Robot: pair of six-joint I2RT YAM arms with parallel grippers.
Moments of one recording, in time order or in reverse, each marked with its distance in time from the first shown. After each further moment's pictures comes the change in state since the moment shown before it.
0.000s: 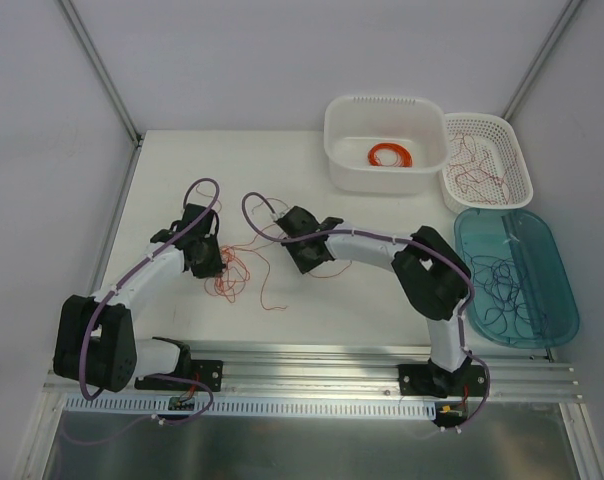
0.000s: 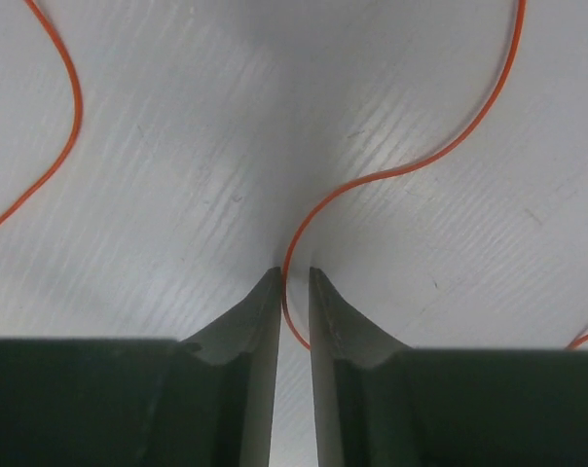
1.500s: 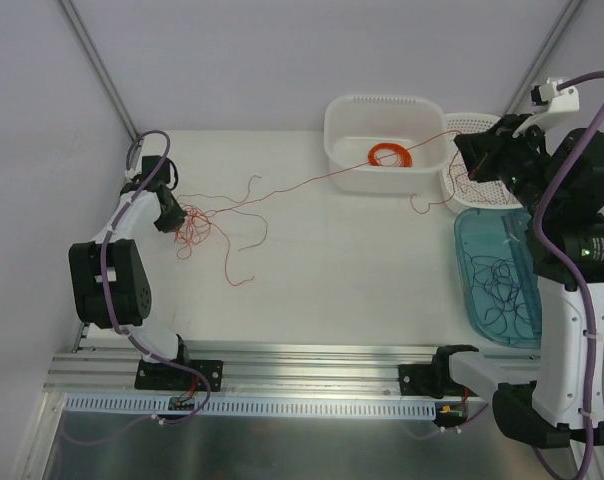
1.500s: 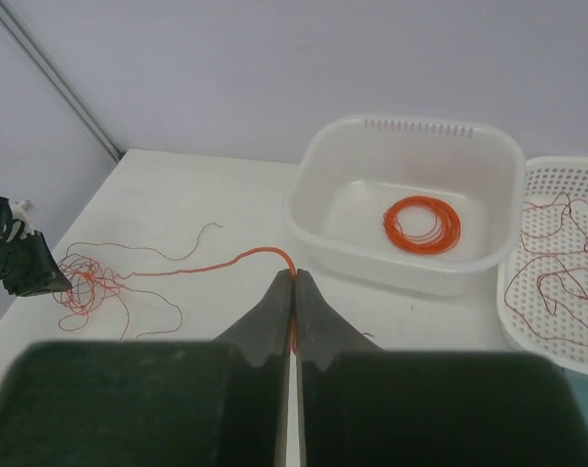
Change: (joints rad) left arm 0.311 0.329 0.399 -0.016 -0.176 -0.013; right arm -0.804 -0.915 0.361 -0.245 -0.358 -0.060
